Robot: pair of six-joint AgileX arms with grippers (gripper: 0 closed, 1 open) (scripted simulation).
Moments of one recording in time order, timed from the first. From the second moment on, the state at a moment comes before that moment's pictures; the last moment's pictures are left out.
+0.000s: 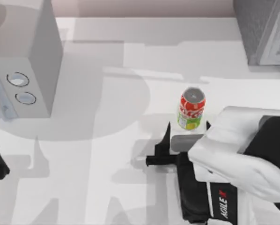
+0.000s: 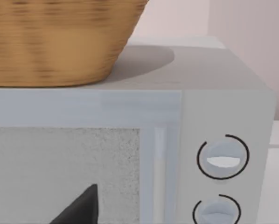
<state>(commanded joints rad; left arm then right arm) 0.00 0.00 0.00 0.00 0.00 0.00 0.87 2.53 0.70 1.77 0.88 0.05</state>
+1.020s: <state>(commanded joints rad) 0.00 0.00 0.00 0.00 0.00 0.00 0.73 2.48 0.82 1.66 0.77 0.01</state>
